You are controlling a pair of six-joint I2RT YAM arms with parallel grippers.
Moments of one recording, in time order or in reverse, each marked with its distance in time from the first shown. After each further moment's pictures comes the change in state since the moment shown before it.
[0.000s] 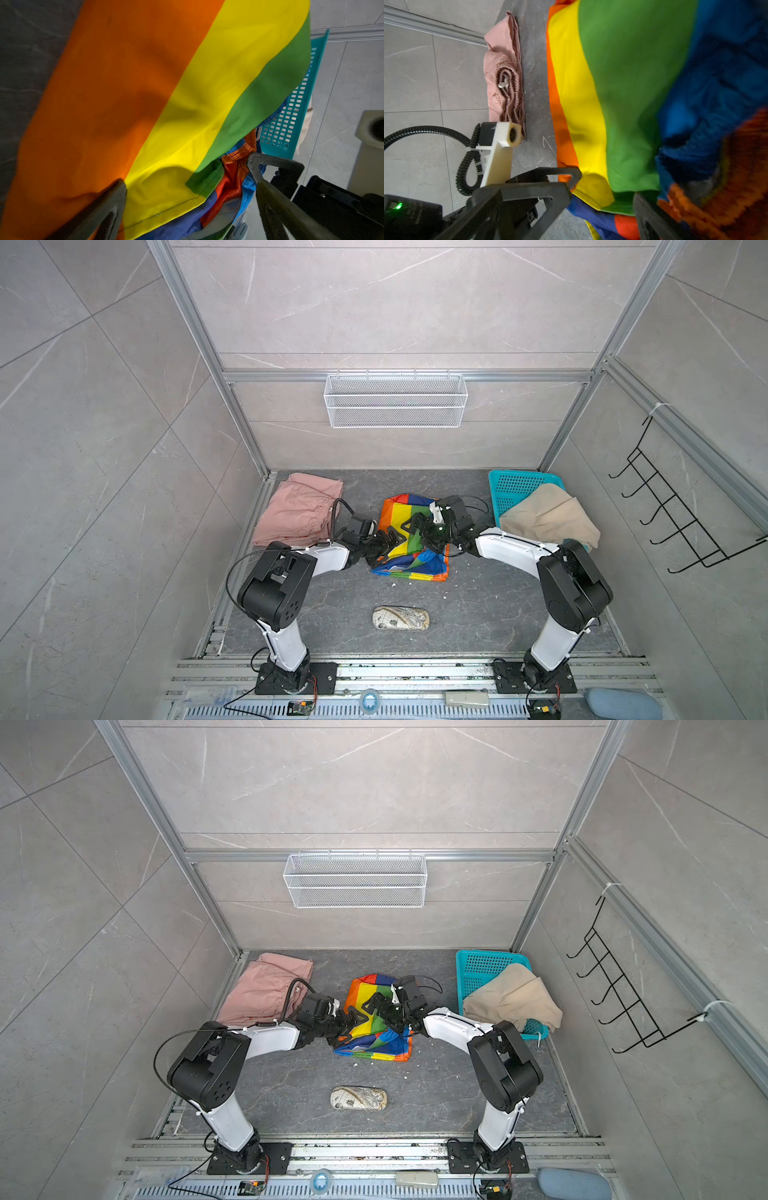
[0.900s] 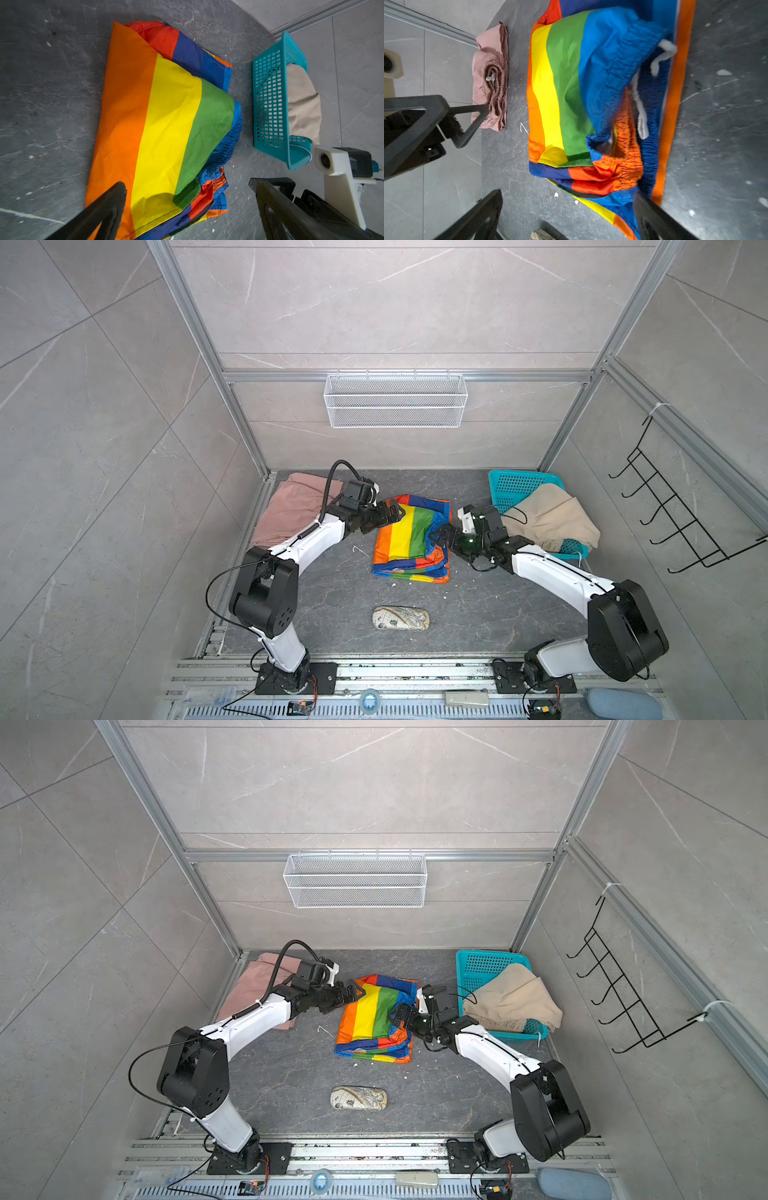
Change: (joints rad) left arm 0.043 -0.039 0.438 -0.515 -0.108 0.447; right arm -0.129 -0.332 -0.189 -0.192 0.039 -0.221
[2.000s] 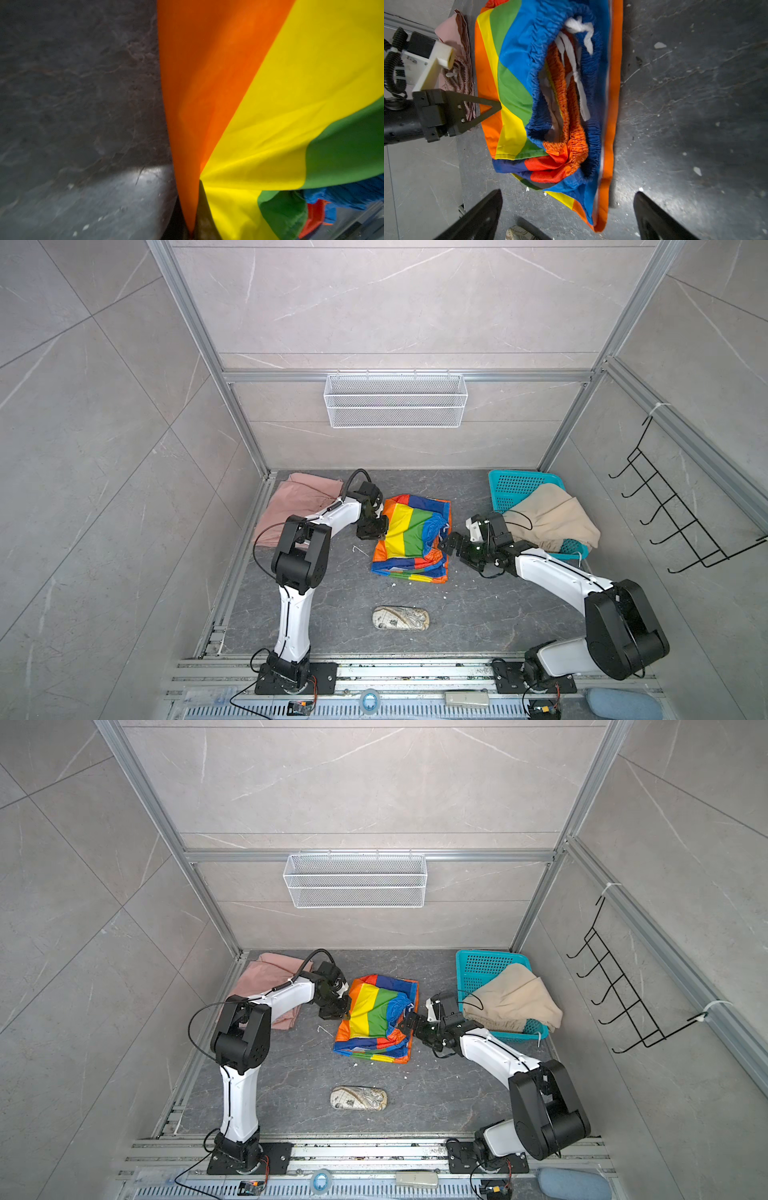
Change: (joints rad) left arm 0.025 0.389 0.344 -0.437 -0.108 0.301; right arm -0.048 0.000 -0.072 -0.030 -0.006 -0.030
